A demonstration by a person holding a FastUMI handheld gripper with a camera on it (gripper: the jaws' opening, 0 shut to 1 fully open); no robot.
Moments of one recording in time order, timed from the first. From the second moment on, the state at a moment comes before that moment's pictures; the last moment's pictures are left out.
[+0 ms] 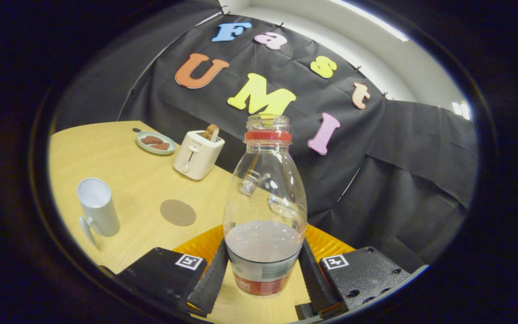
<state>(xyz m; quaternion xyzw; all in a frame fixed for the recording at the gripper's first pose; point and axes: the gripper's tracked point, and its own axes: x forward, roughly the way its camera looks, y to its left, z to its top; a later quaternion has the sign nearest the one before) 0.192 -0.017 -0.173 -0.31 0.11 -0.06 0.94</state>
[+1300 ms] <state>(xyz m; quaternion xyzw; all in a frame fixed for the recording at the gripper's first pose) 0.199 0.055 -0.166 -0.64 0.04 -0.06 0.76</state>
